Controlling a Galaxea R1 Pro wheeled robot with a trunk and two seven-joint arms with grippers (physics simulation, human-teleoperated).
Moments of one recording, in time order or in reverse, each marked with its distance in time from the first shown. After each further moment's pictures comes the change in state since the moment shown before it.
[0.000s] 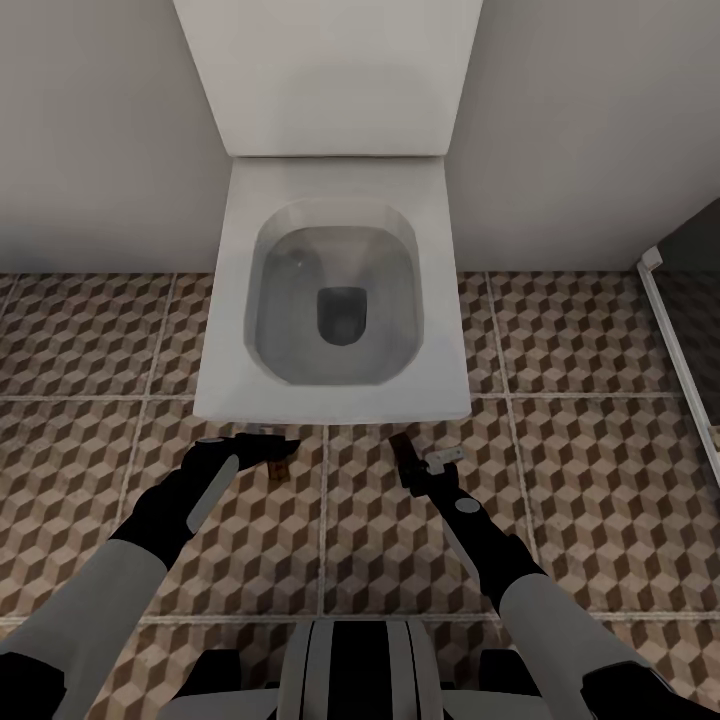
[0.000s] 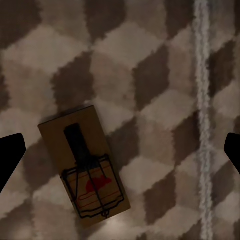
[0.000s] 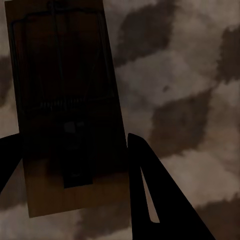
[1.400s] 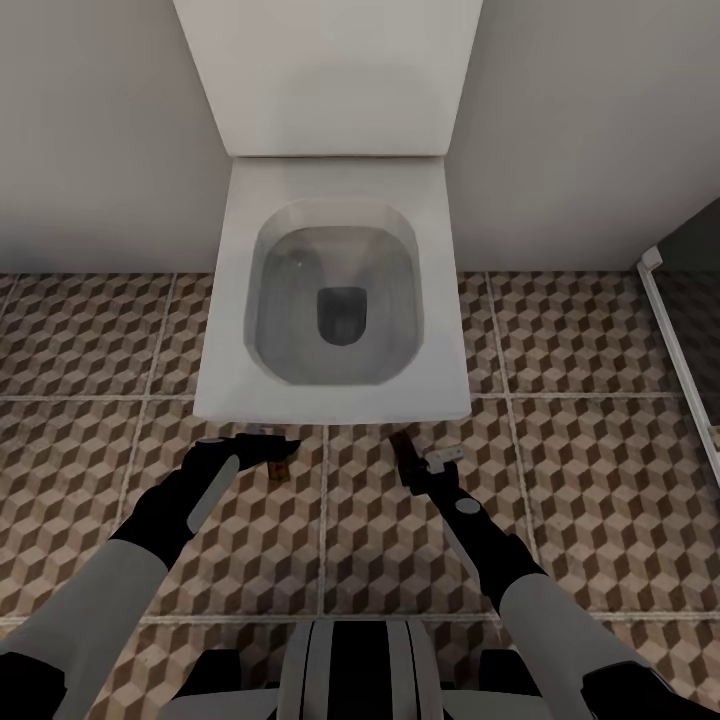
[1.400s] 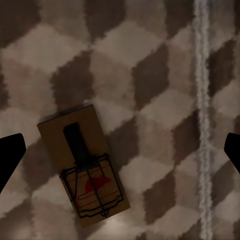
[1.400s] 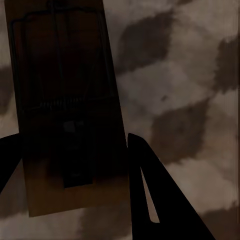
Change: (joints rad) left arm 0.000 -0.001 0.000 0.002 0.000 0.000 0.000; right arm 0.000 -0.001 0.001 0.001 0.000 -0.027 0.000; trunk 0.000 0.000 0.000
